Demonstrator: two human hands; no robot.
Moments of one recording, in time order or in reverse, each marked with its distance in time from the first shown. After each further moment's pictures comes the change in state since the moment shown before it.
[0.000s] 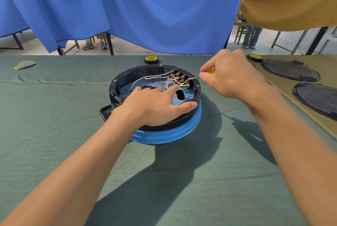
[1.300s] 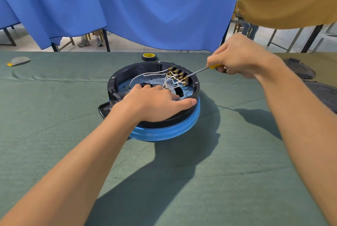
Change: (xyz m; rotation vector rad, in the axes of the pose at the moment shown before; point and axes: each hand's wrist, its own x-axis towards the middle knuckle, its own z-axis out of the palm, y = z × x) left_hand -0.001 0.003 -0.006 -0.002 -0.084 0.022; right_hand 0.035 0.028 -0.012 0.446 -0.189 0.302
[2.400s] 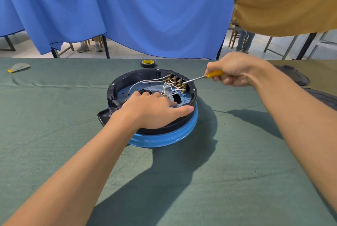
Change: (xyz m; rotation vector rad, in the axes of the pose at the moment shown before) left_hand 0.001 -0.002 0.003 -0.008 0.021 -0.001; right_hand 0.015 0.010 -0.004 0.139 -0.183 0.250
